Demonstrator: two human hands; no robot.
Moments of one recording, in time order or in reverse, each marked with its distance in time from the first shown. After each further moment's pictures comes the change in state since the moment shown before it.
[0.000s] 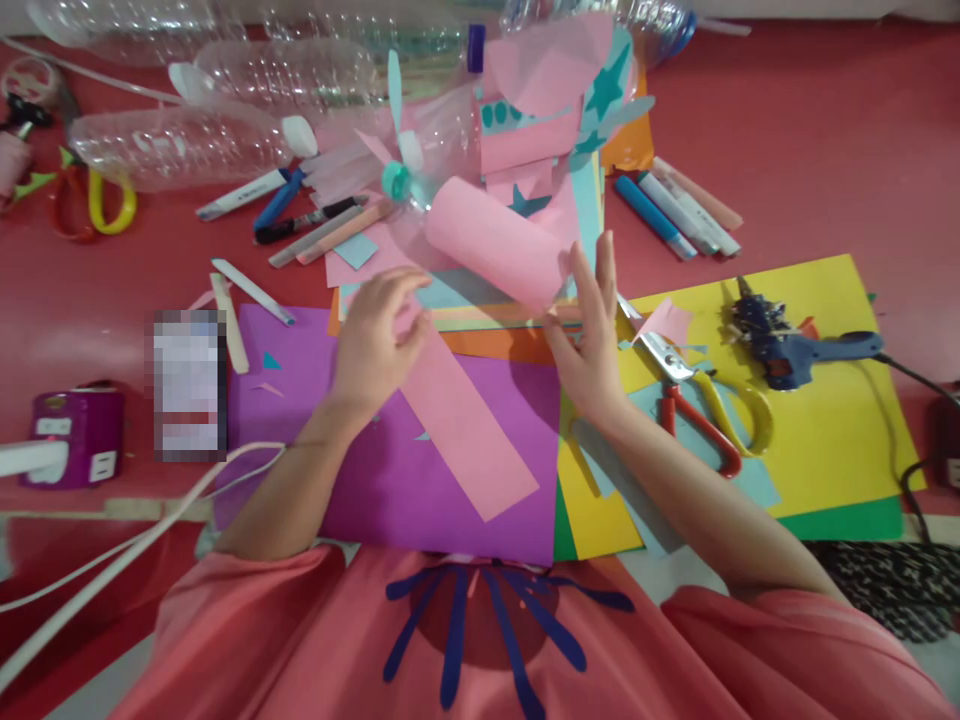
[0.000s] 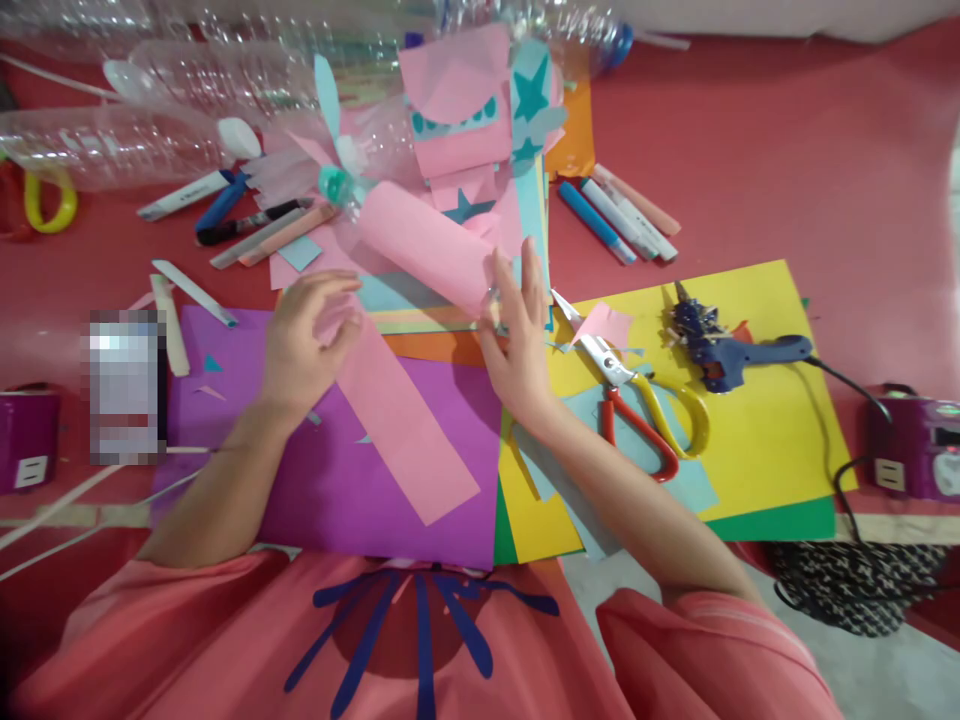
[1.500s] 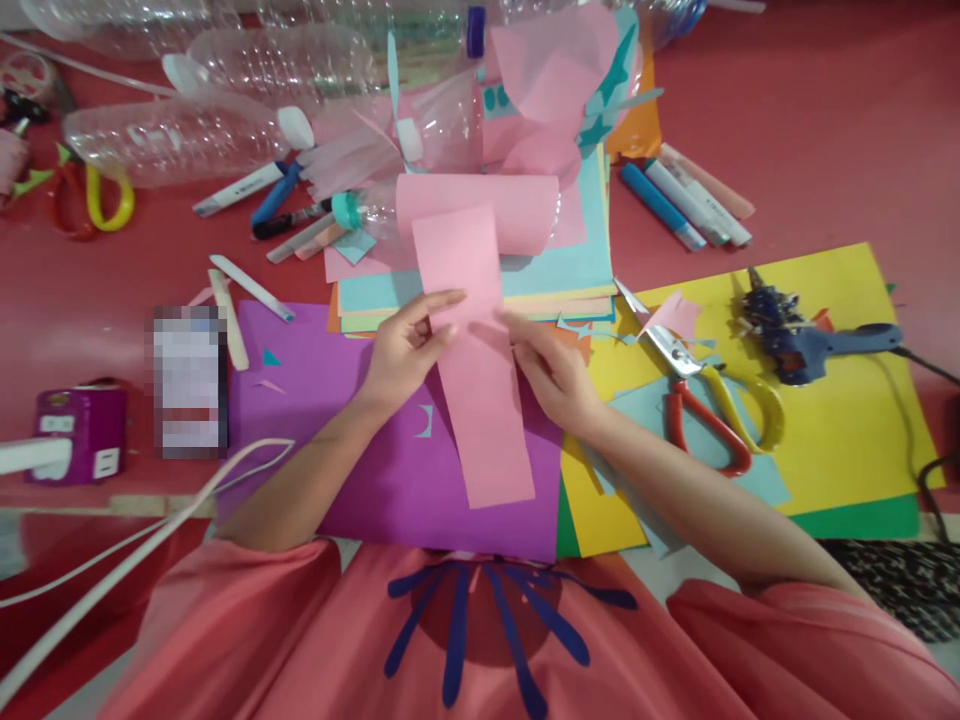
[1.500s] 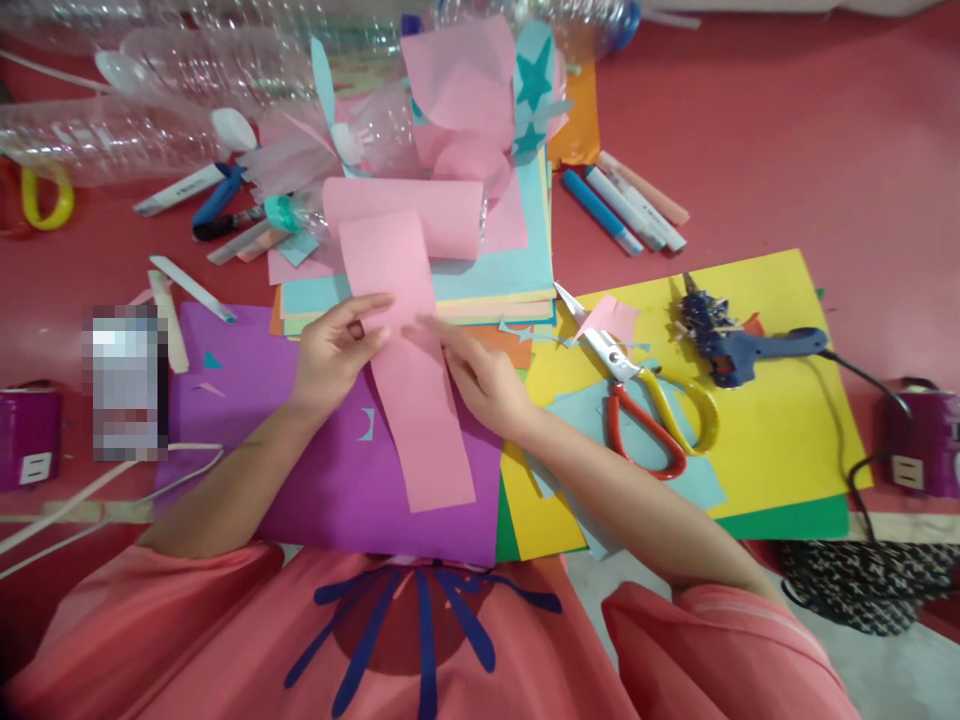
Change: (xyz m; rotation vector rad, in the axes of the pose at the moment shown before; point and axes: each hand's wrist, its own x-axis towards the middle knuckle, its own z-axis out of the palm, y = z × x) left_hand -0.005 -0.027 0.031 -0.311 -0.059 0.094; right_hand -0.015 -0.022 0.013 0.321 -0.264 0.049
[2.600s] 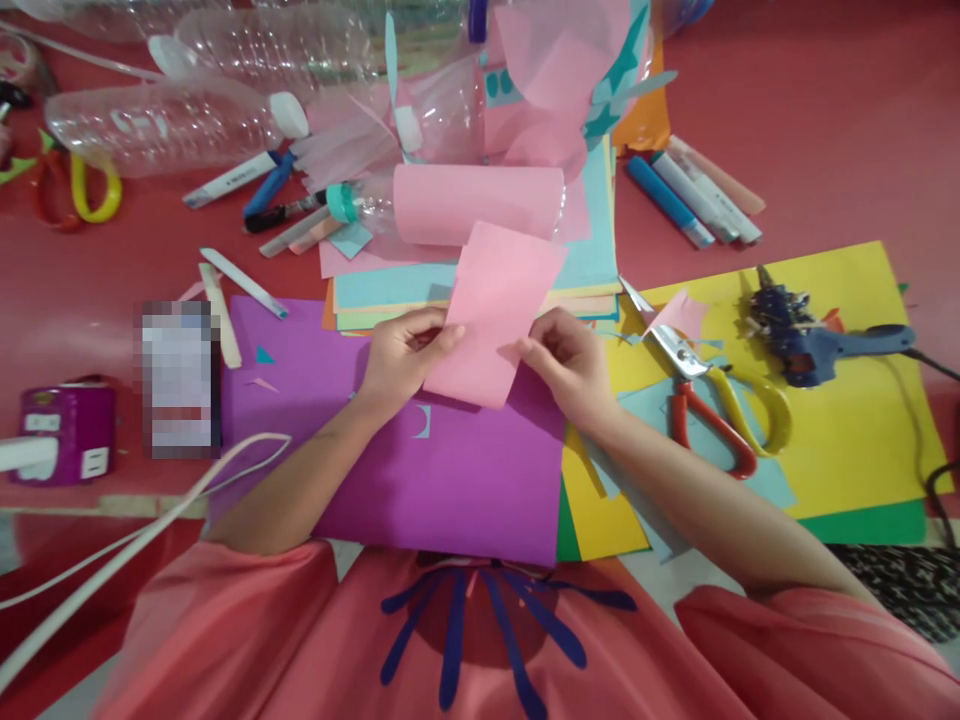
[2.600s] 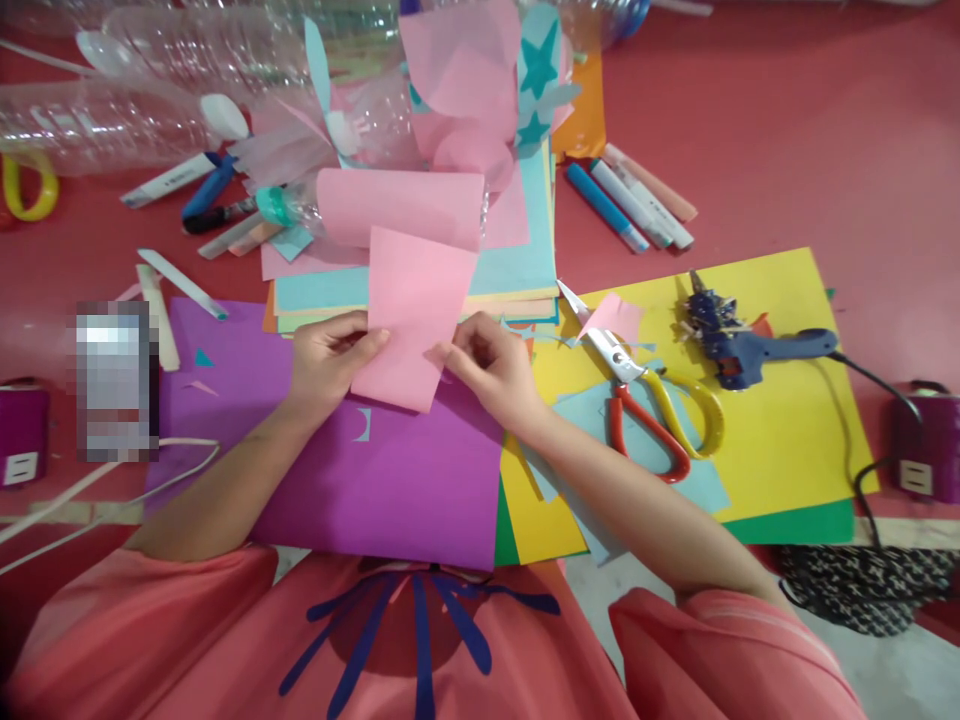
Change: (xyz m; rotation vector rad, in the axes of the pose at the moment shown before) left_hand -0.004 0.023 0.005 -0.043 0.027 -0.150; right_hand 0.010 -0.007 -0.002 0.315 0.234 0.257
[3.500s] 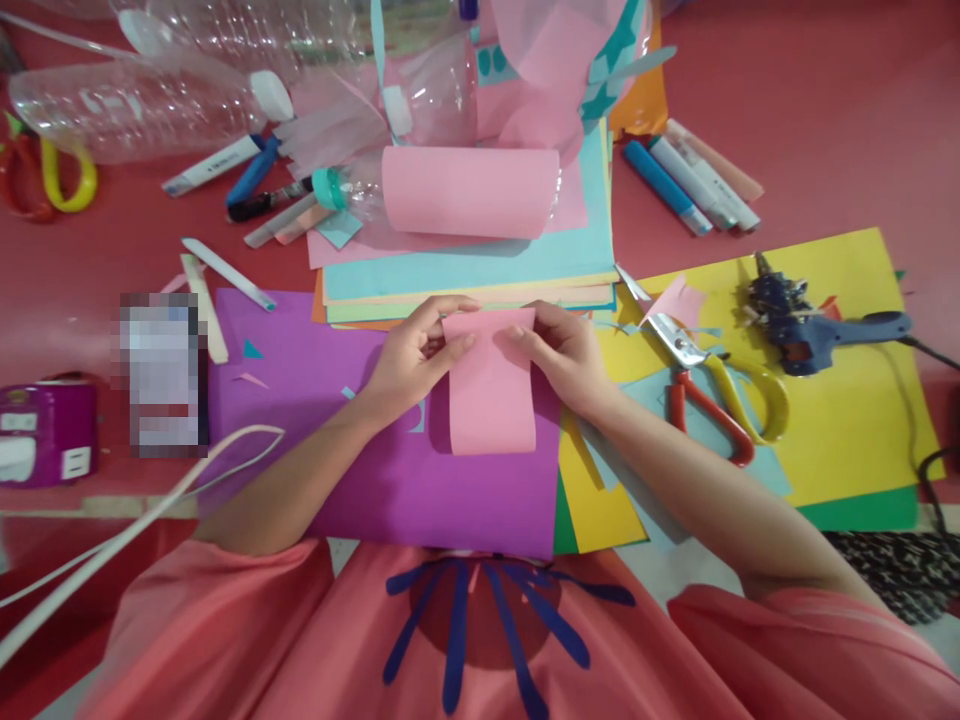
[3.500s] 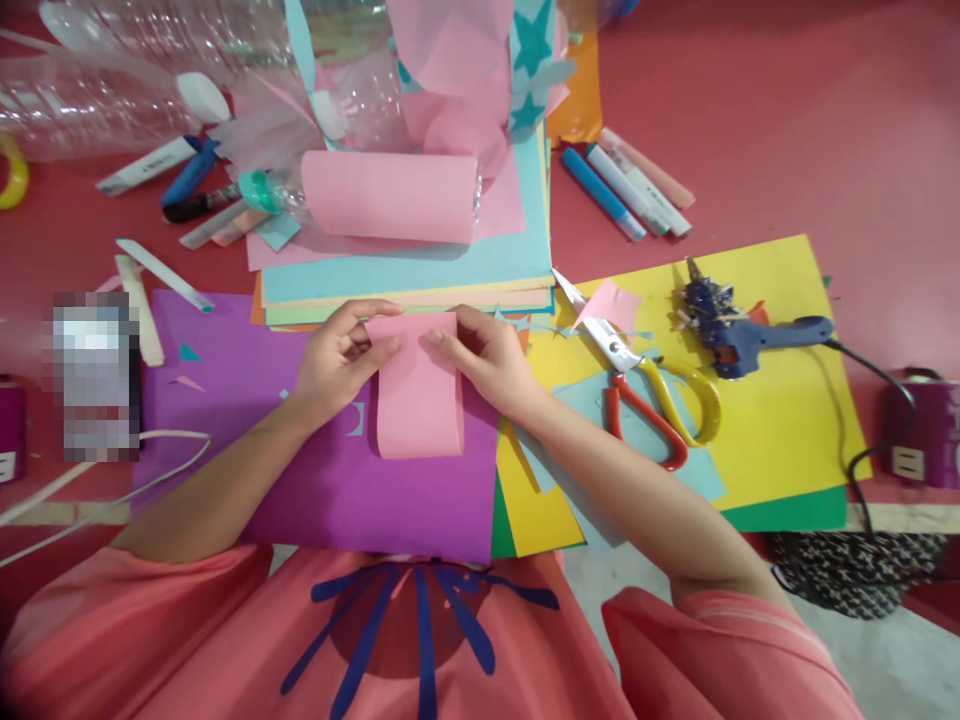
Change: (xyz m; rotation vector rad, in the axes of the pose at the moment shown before) left_hand -0.006 -0.003 0.006 0.076 -0.145 0.088; right_hand 0.006 -0.003 -0.005 -0.064 -0.084 0.060
